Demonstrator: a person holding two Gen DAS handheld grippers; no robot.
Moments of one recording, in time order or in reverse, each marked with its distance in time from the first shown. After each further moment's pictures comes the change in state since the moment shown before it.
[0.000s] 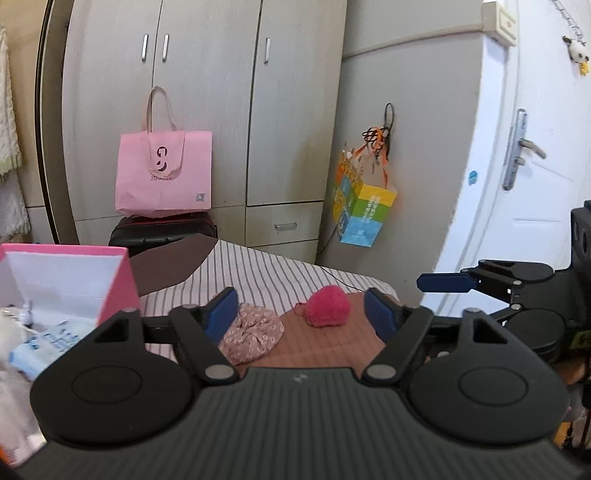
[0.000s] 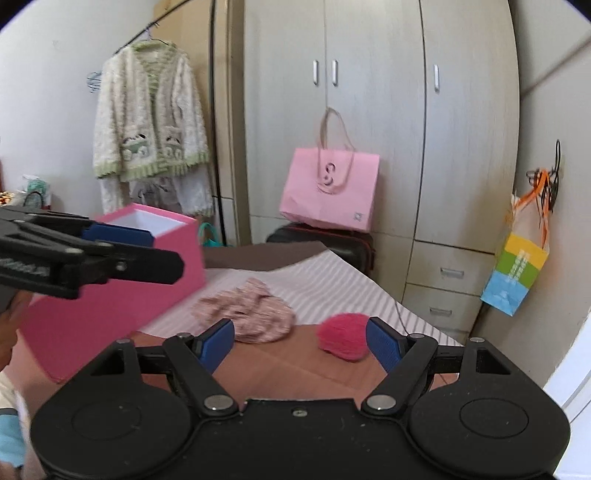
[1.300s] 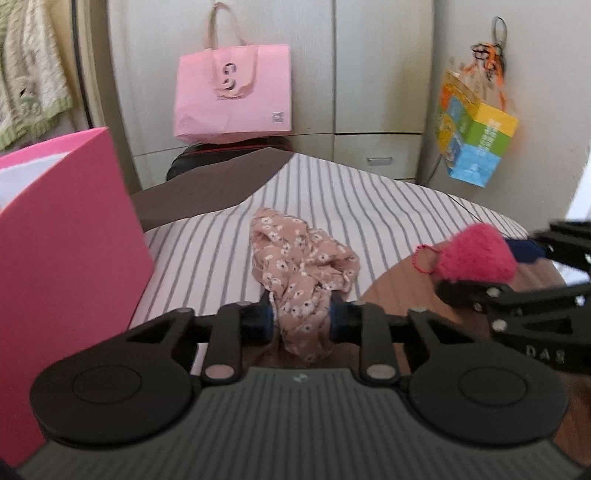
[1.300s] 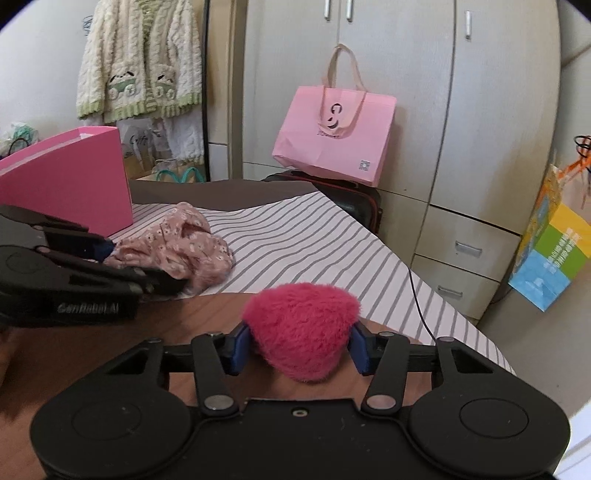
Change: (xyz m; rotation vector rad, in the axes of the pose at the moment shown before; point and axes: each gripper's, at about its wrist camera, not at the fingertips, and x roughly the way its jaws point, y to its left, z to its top) left arm 0.145 0.036 -0.046 -0.059 0.193 0.294; right arm 0.126 -0.032 -0.031 -0.075 0.126 -0.003
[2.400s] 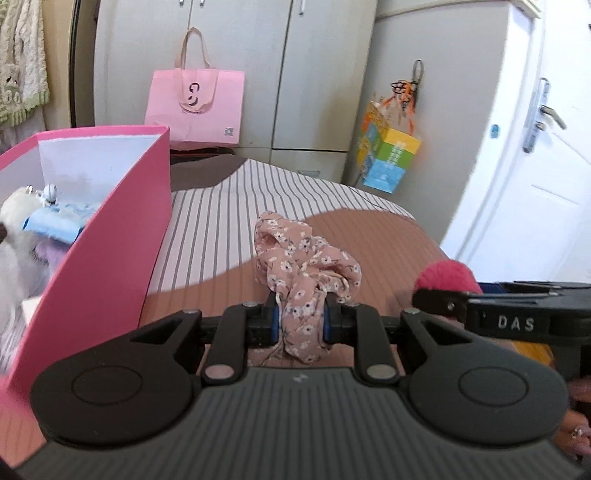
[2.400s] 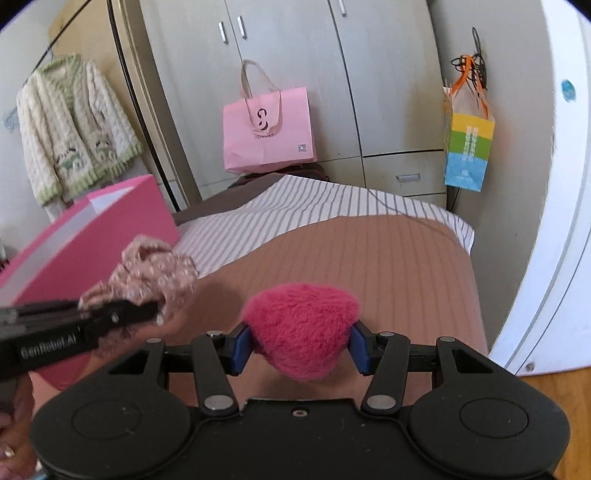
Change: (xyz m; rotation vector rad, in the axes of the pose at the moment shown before) left arm -0.163 0.039 -0.069 -0.015 -0.056 -0.267; right arm -0.142 0.087 -0.056 0.426 -0.004 -0.109
